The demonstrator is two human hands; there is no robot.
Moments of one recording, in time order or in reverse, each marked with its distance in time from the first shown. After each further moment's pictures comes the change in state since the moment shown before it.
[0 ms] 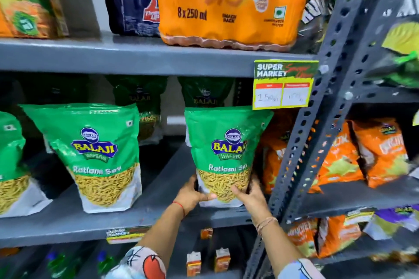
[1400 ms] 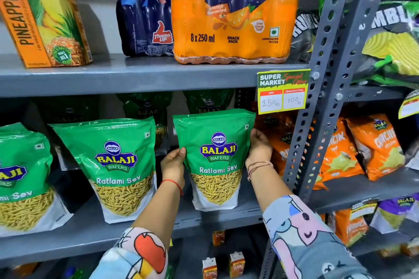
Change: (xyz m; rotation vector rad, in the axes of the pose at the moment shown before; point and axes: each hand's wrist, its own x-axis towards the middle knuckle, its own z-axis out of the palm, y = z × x) left_hand -0.005 0.077 -0.060 -0.672 0.475 0.113; right_hand 0.046 -0.119 0.033 0.811 0.402 -0.158
